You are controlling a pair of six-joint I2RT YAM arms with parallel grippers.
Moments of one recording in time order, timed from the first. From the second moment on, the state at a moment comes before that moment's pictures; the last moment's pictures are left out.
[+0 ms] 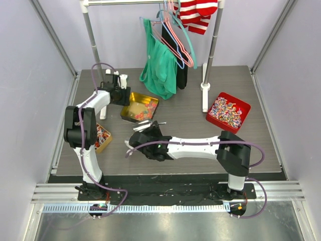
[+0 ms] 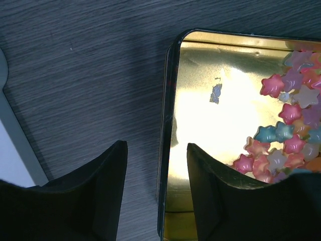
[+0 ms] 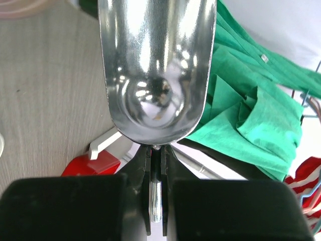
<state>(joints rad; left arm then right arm) -0.12 1.97 1.43 -0.36 0.16 0.05 1.25 1.83 1.27 -0.27 0.89 -1.16</state>
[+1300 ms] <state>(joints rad) -0.08 1.29 0.97 -0.47 0.29 0.25 0.62 1.63 0.96 -0.28 0.42 -0.52</state>
